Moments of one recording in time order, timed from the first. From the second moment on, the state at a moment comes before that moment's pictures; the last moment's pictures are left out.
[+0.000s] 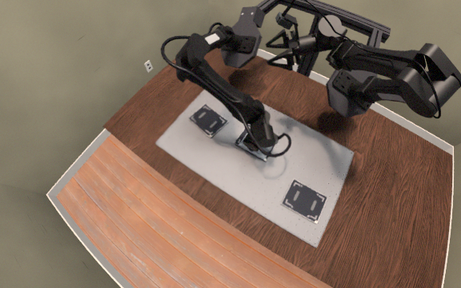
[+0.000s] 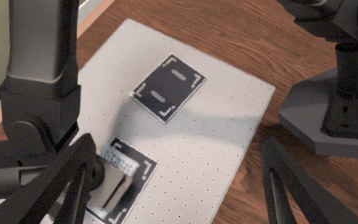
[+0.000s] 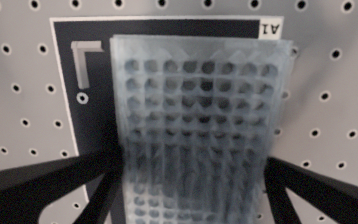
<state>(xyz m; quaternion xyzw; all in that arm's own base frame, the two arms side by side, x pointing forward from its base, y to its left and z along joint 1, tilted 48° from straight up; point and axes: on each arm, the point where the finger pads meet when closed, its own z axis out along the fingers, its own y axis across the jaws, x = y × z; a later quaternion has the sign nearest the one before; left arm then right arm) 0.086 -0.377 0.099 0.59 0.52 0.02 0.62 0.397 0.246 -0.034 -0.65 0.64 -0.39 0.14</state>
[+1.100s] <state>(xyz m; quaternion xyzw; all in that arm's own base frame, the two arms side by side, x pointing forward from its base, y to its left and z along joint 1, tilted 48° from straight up) 0.086 -0.377 0.099 0.59 0.52 0.02 0.62 0.396 0.242 -0.028 -0.65 0.64 -0.39 0.11</state>
